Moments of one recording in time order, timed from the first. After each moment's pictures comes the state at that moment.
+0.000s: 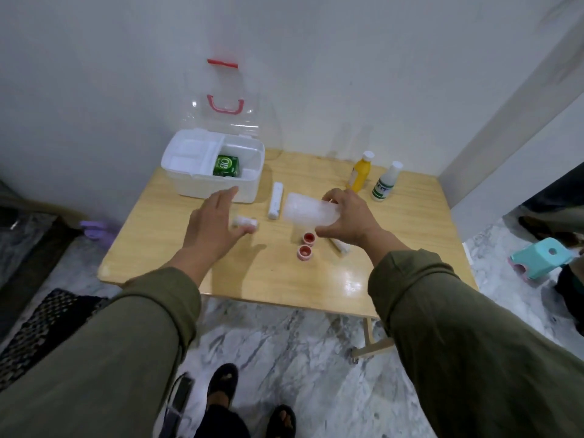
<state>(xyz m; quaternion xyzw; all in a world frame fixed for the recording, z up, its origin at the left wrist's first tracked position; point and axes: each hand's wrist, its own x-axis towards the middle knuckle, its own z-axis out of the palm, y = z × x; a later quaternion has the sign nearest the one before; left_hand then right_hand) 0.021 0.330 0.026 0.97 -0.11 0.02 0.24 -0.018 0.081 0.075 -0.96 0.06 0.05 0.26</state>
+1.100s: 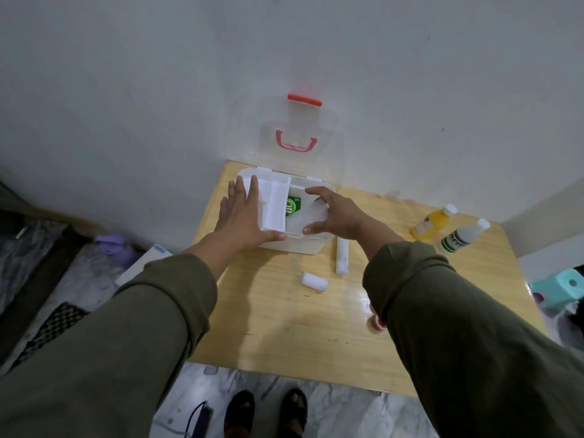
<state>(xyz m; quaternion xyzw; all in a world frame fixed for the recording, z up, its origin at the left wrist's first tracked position) 0.184 0.410 0.025 0.96 -0.11 -0.13 0.23 0.163 0.216 0.071 -0.94 0.04 0.16 0.29</state>
